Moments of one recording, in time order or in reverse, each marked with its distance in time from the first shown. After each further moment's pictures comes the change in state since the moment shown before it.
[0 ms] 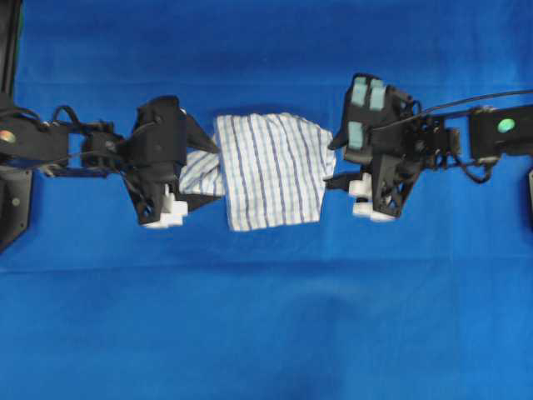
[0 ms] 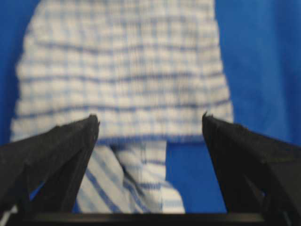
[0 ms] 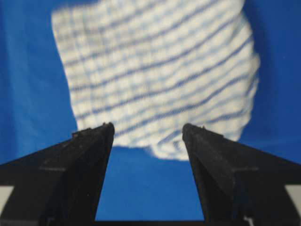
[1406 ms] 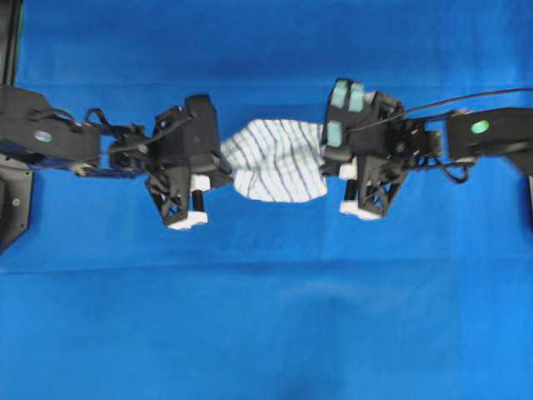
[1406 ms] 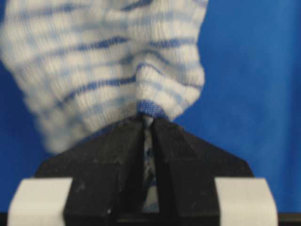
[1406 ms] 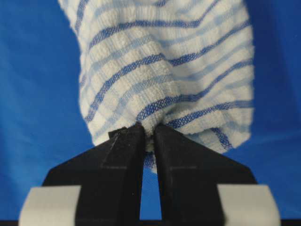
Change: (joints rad) left arm 0.000 0.000 -0.121 -0.005 0.167 -0.121; right arm -0.006 -0.006 -0.069 0.006 0.100 0.014
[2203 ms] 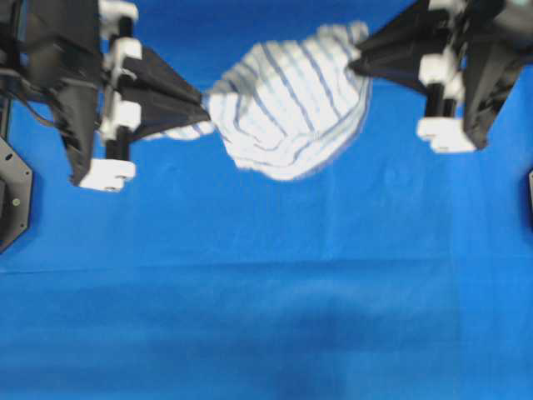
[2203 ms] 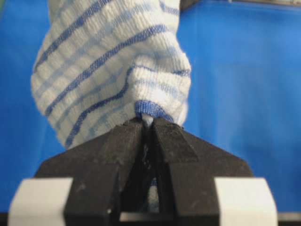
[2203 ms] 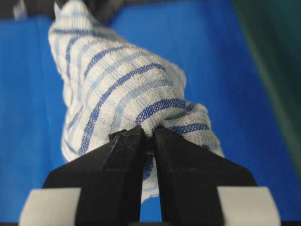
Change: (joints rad) left arm -0.008 -0.393 -0.430 0.011 0.491 0.021; right arm 0.009 -0.321 -0.479 -0.002 0.390 -0.132
